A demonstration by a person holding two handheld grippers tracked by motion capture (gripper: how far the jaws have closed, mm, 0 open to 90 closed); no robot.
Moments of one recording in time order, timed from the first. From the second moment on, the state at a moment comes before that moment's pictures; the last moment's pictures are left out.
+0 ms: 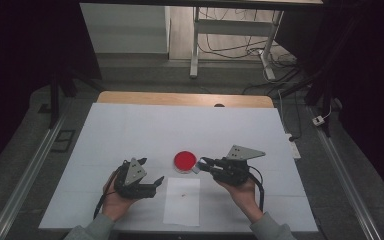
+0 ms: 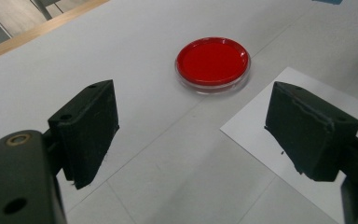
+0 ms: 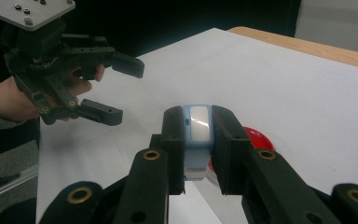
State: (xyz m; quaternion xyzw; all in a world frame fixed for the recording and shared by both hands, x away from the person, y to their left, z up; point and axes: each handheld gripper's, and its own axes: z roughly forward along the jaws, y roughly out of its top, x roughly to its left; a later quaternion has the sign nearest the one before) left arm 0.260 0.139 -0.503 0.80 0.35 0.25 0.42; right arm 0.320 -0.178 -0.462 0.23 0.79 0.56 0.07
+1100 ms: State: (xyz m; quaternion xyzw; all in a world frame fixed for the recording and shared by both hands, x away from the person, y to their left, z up) left arm 0.274 0.100 -0.497 0.81 0.32 0.24 0.42; right arm 0.320 -0.177 -0.461 0.23 0.79 0.57 0.07
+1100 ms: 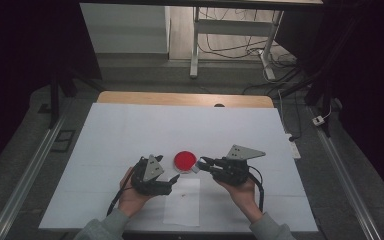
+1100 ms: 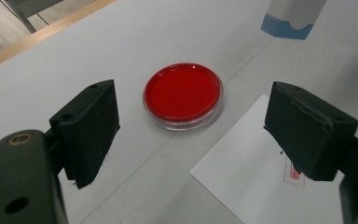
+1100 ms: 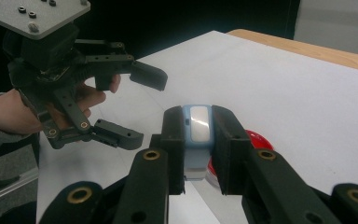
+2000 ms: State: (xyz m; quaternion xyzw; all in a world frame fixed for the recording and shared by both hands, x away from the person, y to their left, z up) left arm 0.282 0.070 -0.497 0.82 0.30 0.24 0.42; right arm 0.319 -0.174 -0.464 0.24 0.79 0.57 0.07
